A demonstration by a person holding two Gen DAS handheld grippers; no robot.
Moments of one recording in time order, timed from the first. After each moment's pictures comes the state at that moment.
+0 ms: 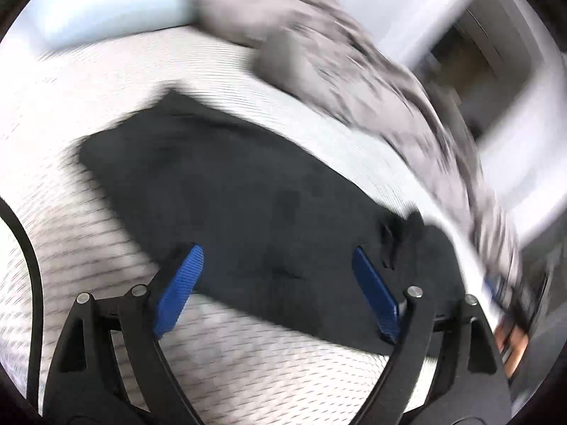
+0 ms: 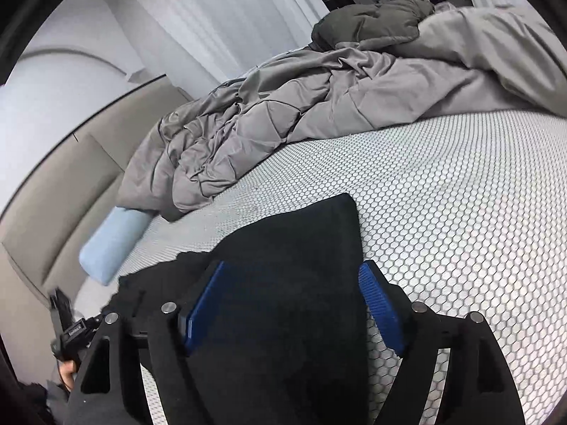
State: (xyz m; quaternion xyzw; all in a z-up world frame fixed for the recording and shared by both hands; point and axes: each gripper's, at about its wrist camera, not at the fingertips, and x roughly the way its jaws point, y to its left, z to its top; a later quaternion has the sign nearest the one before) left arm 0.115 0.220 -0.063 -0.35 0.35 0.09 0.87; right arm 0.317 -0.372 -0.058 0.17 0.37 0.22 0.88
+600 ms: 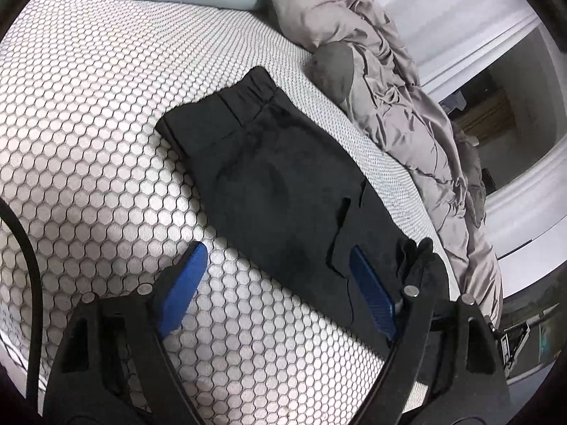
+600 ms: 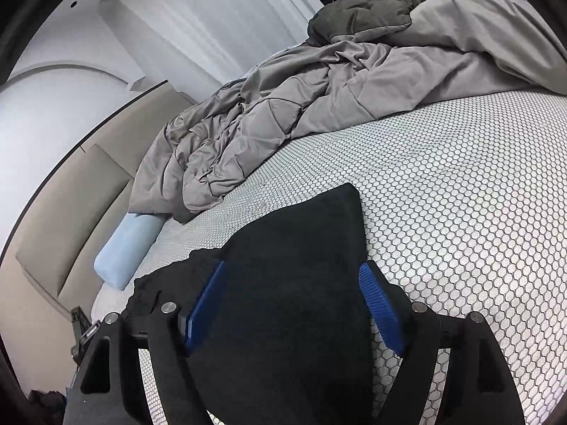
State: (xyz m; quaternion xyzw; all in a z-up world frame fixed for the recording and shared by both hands) left arm 0.099 0.251 -0.091 -0.42 0.35 0.12 0.83; right arm 0.310 -0.378 -0.059 0.20 0.38 0.23 0.87
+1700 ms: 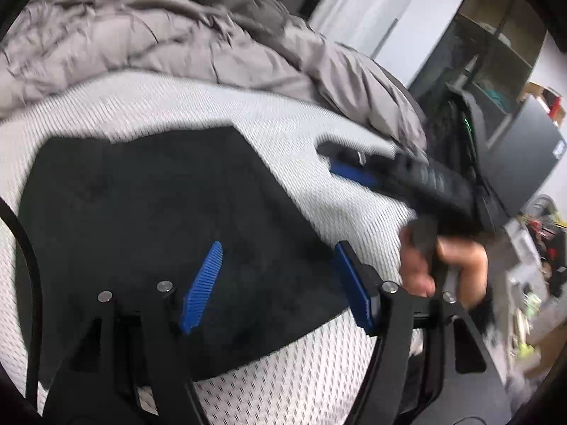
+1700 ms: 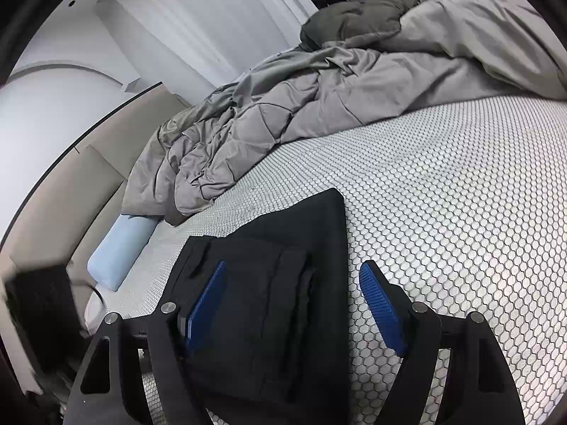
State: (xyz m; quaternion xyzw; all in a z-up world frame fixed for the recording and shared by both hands) left arm 0.231 -0.114 -0.007 -0.13 0.41 -0.28 0.86; right arm 0.309 -0.394 -0.060 0.20 0.38 0.23 0.87
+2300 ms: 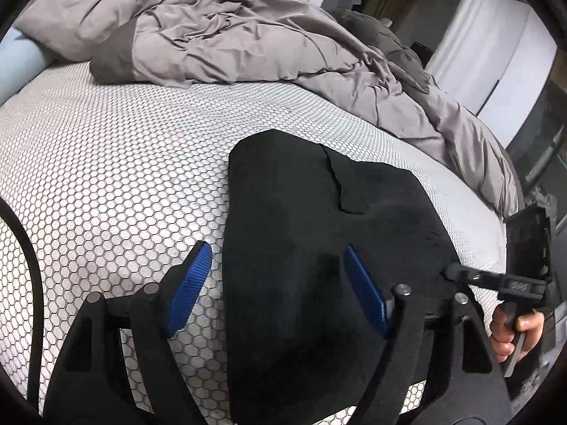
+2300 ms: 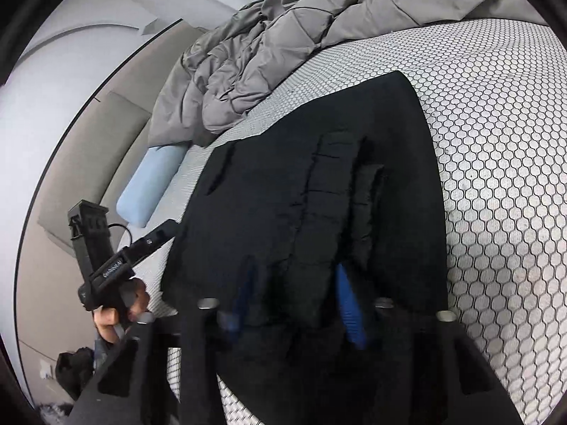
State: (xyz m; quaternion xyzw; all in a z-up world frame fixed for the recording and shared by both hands) left arm 0.248 0.054 -0.059 -0.19 0.39 -0.05 0.90; right arm 0.316 -0.334 -0.120 0.18 0.50 0.33 0.78
